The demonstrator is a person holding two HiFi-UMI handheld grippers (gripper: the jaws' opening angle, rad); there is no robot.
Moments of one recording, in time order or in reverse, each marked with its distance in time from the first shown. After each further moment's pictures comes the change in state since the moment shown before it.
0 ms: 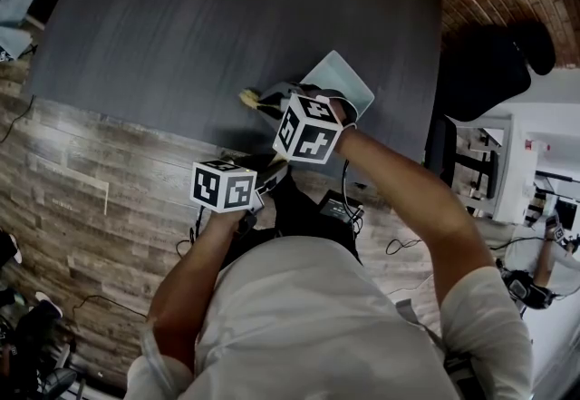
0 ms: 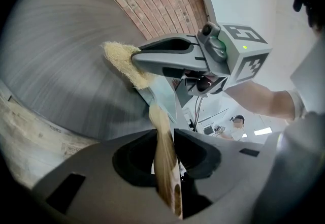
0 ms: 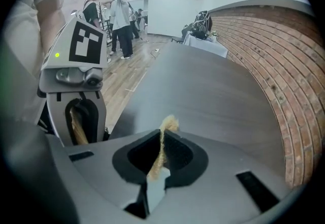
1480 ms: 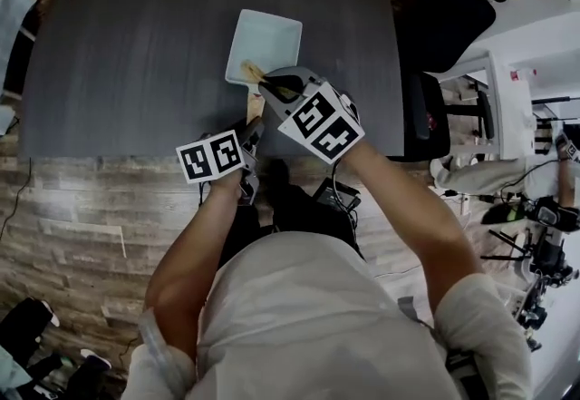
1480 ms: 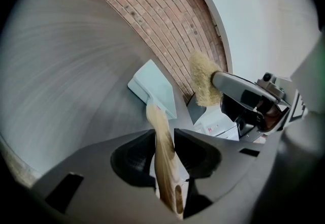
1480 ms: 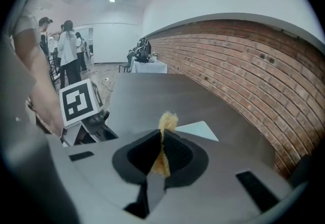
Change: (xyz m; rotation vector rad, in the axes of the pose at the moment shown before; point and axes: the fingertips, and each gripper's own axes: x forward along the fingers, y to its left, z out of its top) left arm 0.014 0.026 0.068 -0.030 -0.172 0.136; right arm -0.111 -0.032 -0.018 0.487 -0.238 -0.428
